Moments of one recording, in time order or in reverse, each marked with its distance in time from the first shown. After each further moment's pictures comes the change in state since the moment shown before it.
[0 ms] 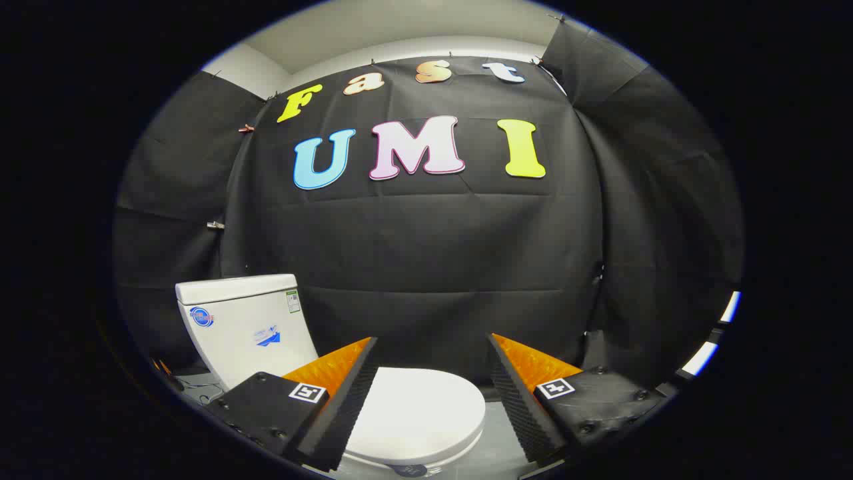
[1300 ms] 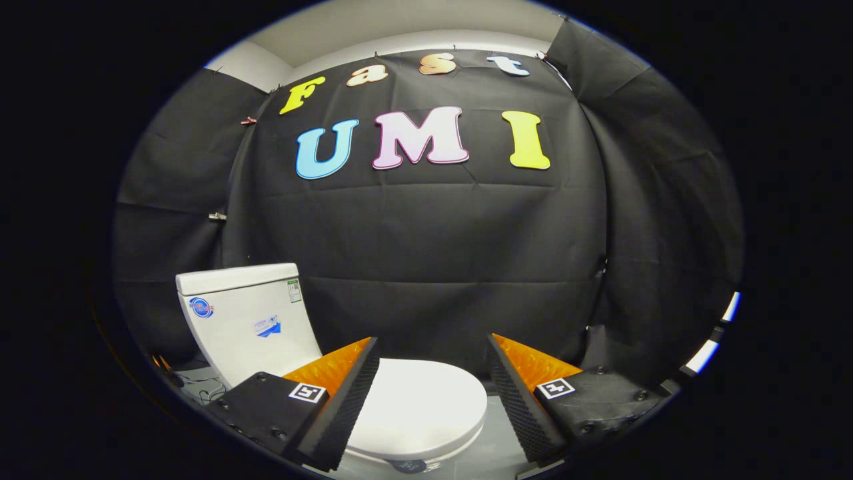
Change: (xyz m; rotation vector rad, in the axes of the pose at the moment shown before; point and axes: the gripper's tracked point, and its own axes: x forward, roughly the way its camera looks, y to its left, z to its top) arm 0.003 0.001 -0.018 -0.007 0.048 0.008
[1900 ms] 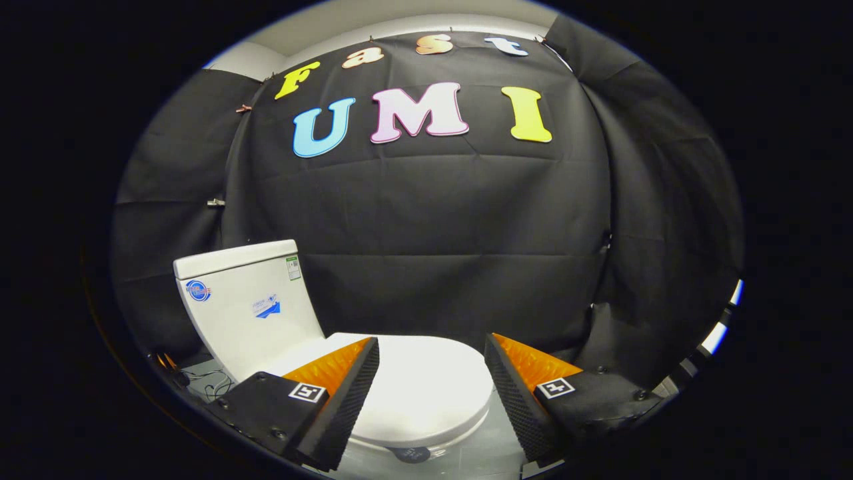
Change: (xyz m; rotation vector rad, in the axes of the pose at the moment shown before) arm 0.004 -0.001 -0.043 0.015 0.114 0.004
